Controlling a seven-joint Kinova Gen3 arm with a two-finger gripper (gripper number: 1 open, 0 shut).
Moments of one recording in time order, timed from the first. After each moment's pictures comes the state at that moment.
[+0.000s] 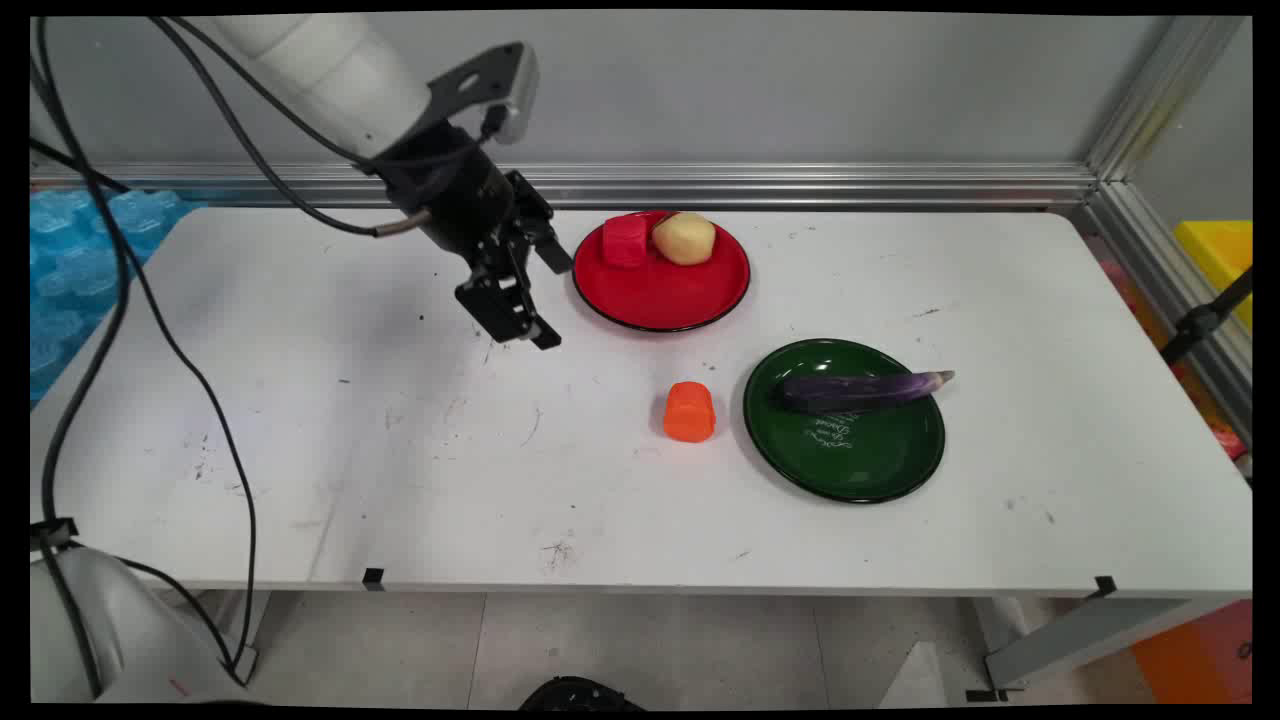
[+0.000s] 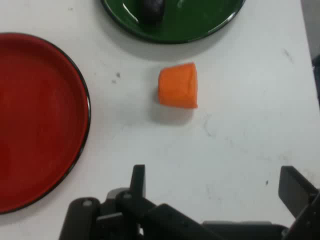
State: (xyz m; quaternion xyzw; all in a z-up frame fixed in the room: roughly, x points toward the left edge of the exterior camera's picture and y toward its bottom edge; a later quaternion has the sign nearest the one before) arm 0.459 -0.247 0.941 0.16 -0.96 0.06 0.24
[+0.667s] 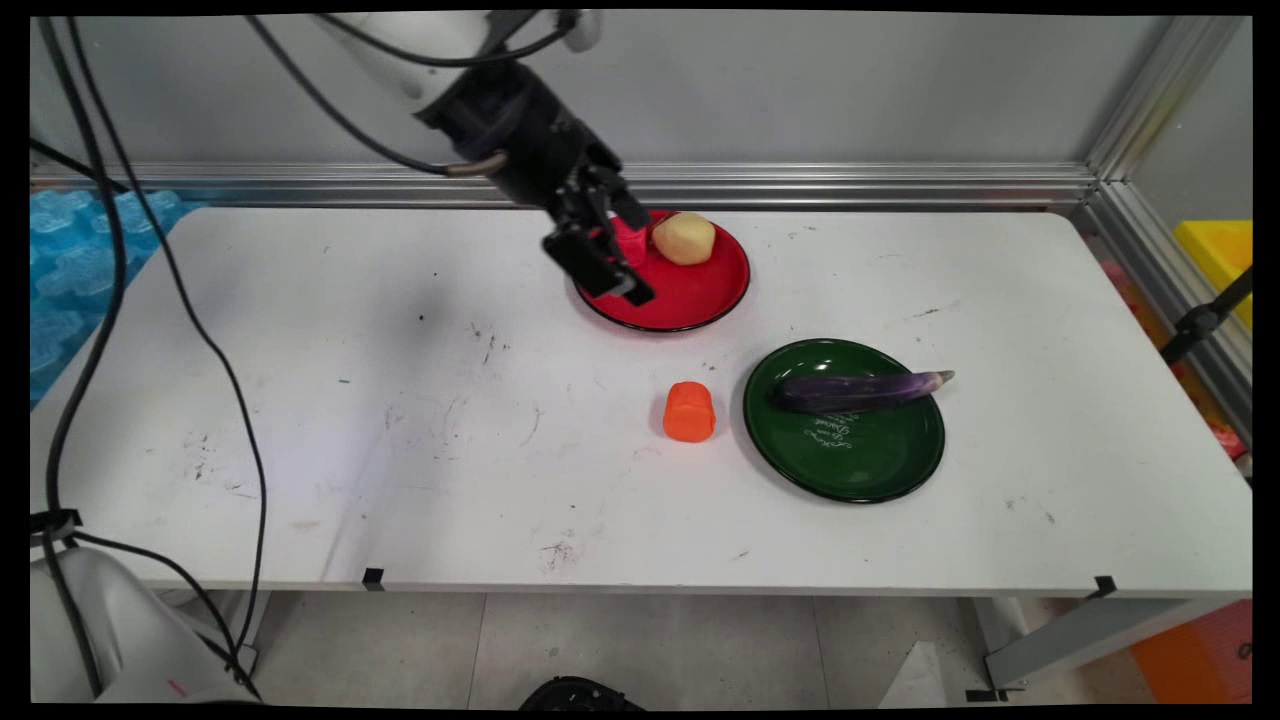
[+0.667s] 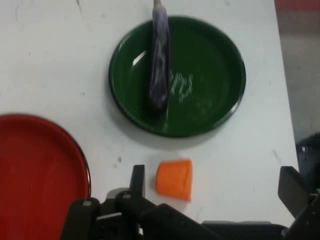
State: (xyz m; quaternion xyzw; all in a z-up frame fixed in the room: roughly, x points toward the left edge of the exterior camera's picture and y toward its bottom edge) arm 0.410 -0.261 0.975 0.20 -0.93 0.07 0.31
